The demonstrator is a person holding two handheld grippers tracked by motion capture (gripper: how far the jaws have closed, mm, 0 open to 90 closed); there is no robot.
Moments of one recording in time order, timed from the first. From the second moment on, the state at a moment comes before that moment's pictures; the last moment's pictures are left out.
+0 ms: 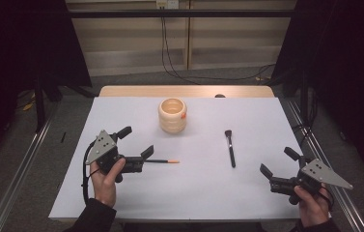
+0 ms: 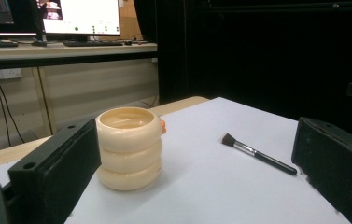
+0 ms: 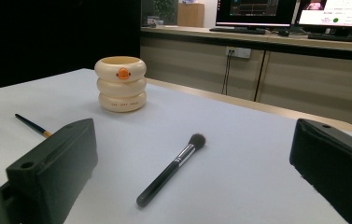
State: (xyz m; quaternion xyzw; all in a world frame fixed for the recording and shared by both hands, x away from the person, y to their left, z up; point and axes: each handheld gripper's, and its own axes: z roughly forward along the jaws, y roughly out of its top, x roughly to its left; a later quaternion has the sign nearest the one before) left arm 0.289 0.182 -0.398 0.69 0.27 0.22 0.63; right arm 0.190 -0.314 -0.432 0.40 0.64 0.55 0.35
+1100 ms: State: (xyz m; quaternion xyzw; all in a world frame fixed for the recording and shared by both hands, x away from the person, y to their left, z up) left arm 0.336 0.149 -0.386 0.69 0.25 0.23 0.64; right arm 0.190 -0.315 -0.432 0.40 0.64 0.55 0.35
